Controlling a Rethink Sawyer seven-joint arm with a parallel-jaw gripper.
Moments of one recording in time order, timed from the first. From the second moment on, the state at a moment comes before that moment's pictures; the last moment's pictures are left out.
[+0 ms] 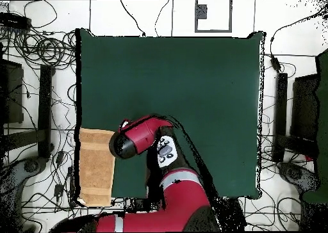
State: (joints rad) arm -0.05 -0.45 0.14 1.62 -0.61 0.30 2.73
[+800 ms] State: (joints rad) arm -0.29 -0.44 0.34 1.71 -0.52 0.30 2.73
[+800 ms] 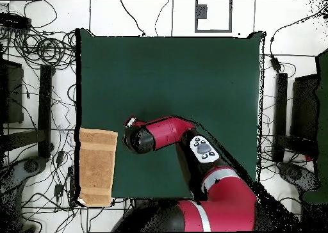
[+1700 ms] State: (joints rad) arm -0.38 -0.43 0.43 1.82 -0.52 0.30 2.73
